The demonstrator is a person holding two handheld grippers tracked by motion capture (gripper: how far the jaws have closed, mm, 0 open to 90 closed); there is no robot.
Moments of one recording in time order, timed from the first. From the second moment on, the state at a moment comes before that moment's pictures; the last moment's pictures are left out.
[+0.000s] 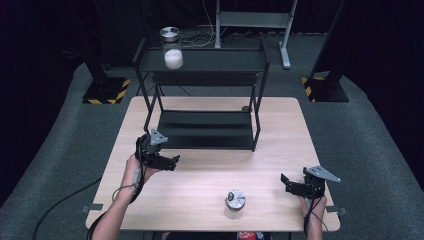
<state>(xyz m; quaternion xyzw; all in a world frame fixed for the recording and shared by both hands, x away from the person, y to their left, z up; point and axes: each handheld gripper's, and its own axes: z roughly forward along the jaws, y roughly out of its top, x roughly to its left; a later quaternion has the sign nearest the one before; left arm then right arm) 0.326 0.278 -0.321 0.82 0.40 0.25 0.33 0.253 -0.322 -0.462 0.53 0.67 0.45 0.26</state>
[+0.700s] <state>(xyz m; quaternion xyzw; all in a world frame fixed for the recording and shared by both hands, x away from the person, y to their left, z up) 0.307 0.295 -0.383 0.79 0.47 0.21 0.33 0.253 -0.319 -0.461 0.52 0.67 0.45 0.27</state>
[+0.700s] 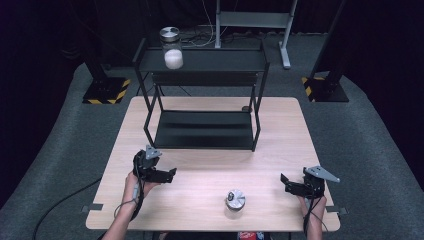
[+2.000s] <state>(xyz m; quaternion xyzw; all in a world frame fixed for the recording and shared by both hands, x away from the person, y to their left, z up) 0.293 0.287 -0.440 0.77 0.51 0.21 0.33 0.147 -0.248 -0.452 0.44 0.73 0.47 0.24</state>
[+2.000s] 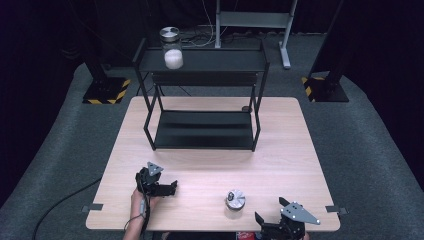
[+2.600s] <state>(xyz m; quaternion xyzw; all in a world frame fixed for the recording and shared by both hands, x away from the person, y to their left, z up) 0.293 0.287 -0.440 0.77 0.51 0.21 0.33 0.173 -0.189 -0.450 0.35 0.79 0.46 0.21</state>
